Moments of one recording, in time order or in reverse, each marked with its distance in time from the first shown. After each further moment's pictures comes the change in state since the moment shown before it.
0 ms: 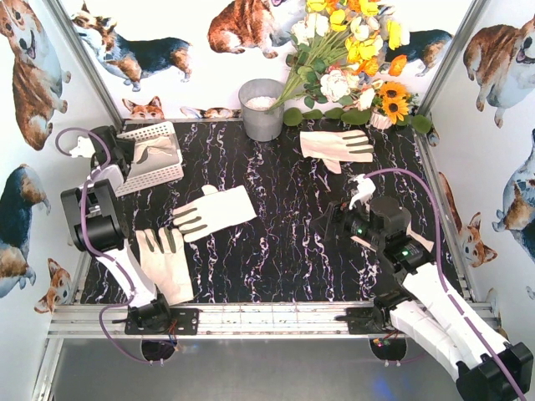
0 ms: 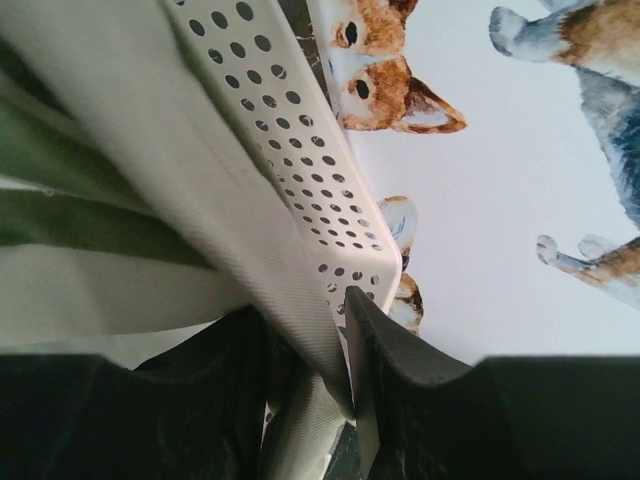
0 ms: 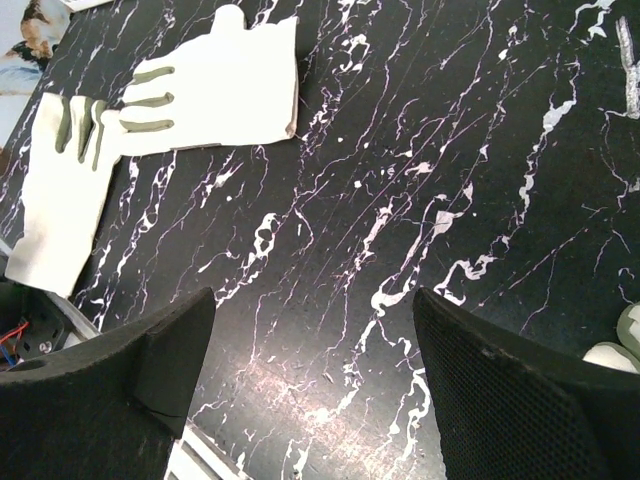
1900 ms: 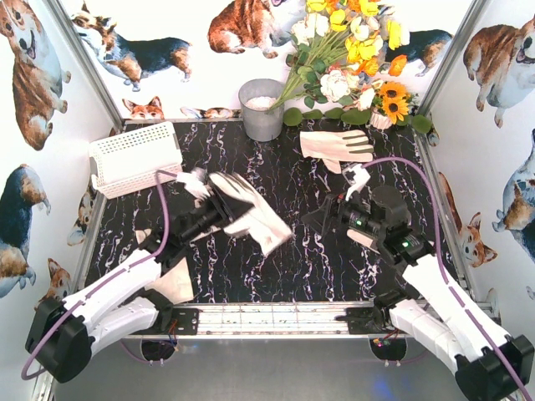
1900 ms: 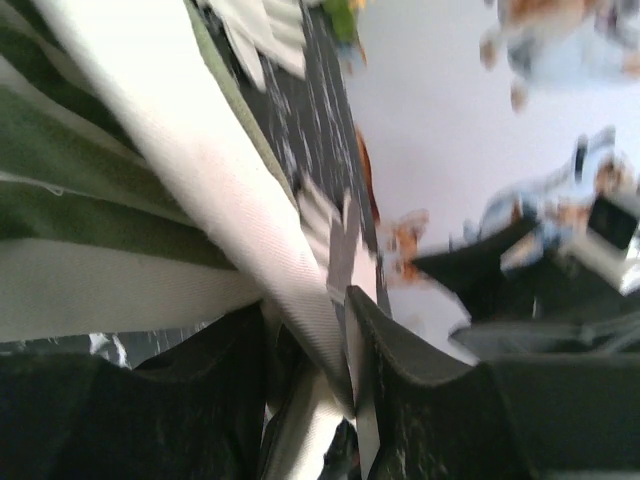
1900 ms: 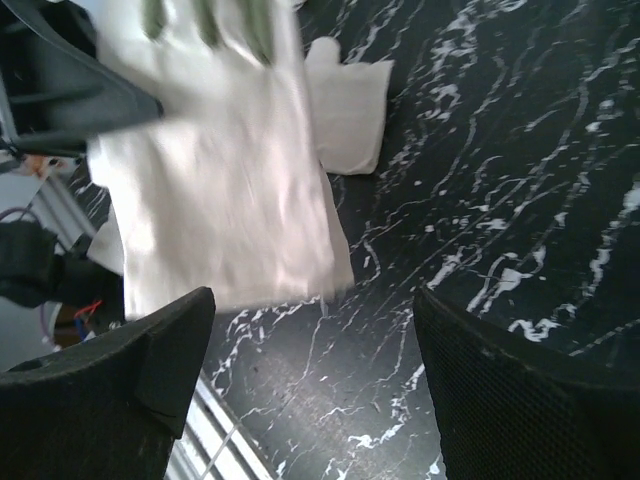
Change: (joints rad) left arm -0.941 -0.964 -0.774 0.072 0.202 0.123; right arm 0.001 0.078 0.099 0.060 -0.179 0.002
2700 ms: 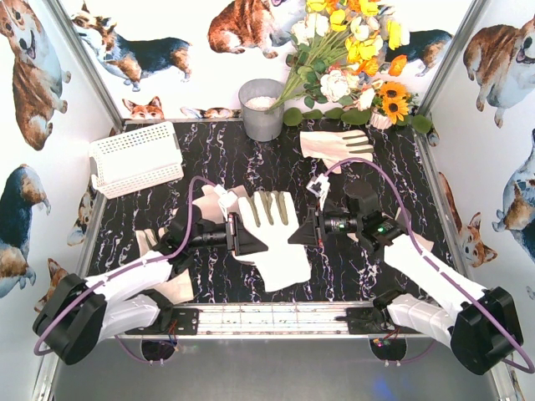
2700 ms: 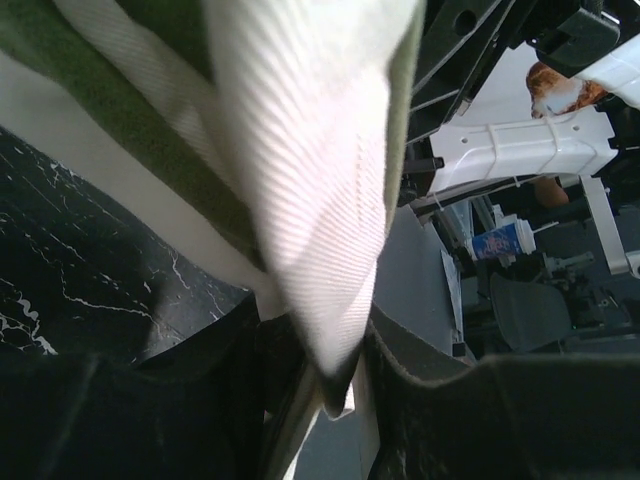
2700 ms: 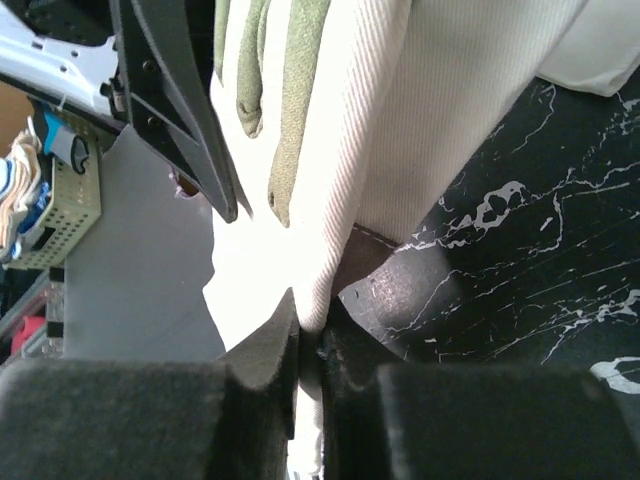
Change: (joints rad) left arm -0.017 0.139 -0.144 0.314 0.581 0.171; right arm 0.071 0.237 -0.014 0.097 -0.423 -0.065
